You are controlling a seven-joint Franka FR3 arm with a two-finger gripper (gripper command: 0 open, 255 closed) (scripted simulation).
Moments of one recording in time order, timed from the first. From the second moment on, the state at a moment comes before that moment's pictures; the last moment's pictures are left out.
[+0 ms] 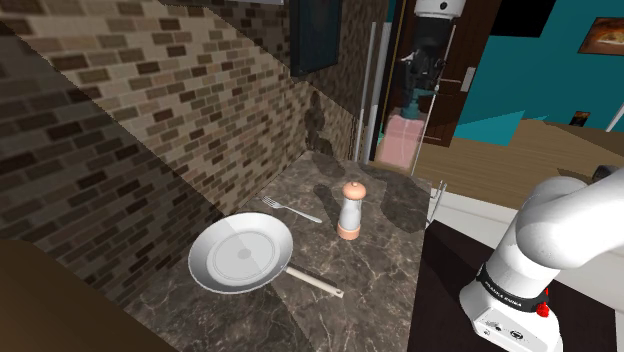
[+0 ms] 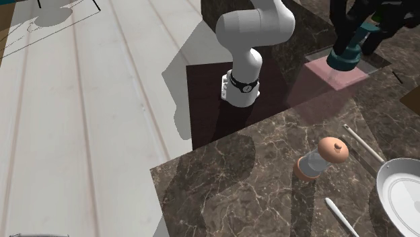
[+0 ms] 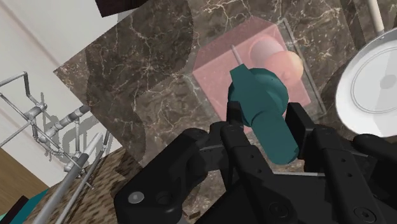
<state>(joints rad) -0.01 -0.67 0.04 -2.11 0.08 1.48 0.27</state>
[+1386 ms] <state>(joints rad) 0.08 -0.39 0.50 -1.84 0.21 1.55 0.80</state>
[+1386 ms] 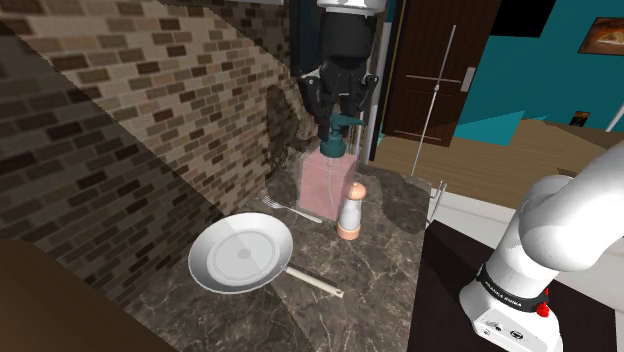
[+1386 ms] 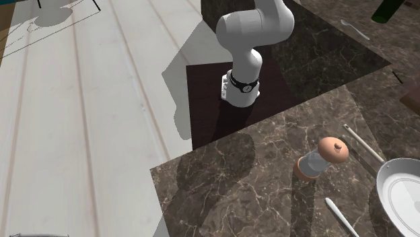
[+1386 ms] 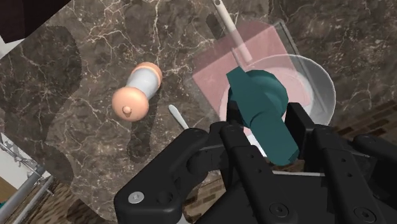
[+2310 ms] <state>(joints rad) 0.24 0.18 0.84 -1.33 -0.13 1.51 1.29</state>
